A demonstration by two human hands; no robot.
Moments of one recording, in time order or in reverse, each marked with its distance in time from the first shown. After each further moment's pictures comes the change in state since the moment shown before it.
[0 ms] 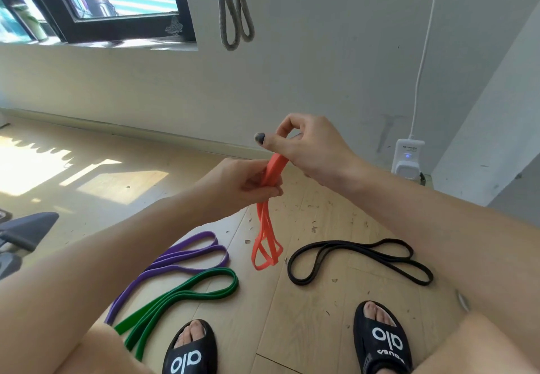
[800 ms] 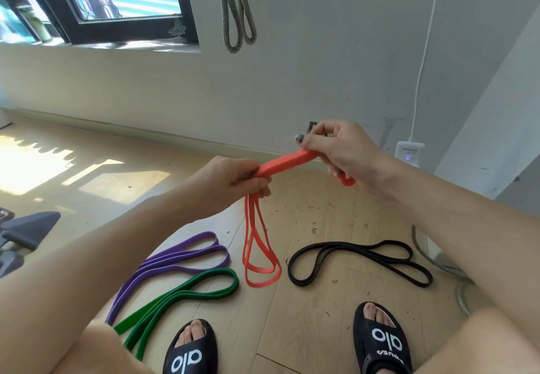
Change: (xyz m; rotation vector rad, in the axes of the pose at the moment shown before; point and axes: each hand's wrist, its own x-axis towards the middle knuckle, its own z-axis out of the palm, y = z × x) left_hand -0.005 -0.009 -0.012 0.078 0.003 -0.059; right_hand -0.001 0.029 -0.034 0.136 -0.067 0.101
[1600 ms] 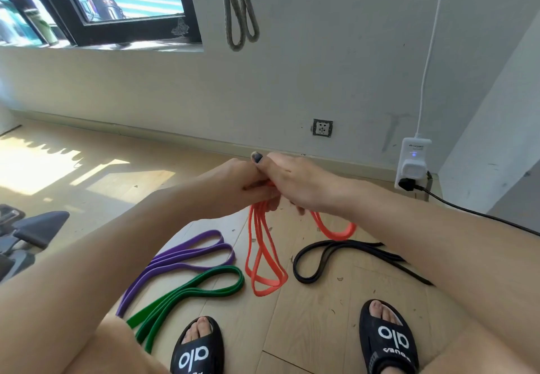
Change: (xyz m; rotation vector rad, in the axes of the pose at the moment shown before) left_hand -0.003 0.020 -0.004 0.050 -0.133 0.049; right_hand -0.004 -0.001 0.067 -0.352 -0.287 -0.051
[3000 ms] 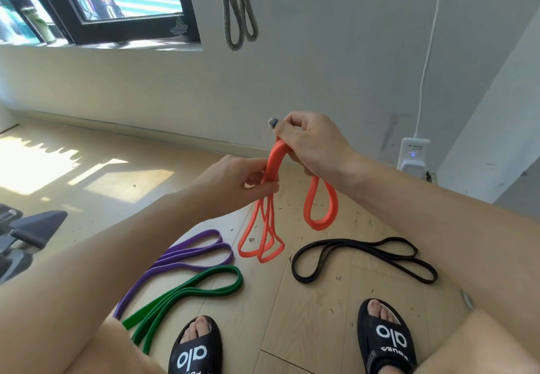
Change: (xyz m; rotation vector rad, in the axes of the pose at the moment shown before) left_hand 0.010 -0.016 0.012 0.114 0.169 0.022; right_hand -0.001 -0.015 -0.035 0.341 0.334 -0.037
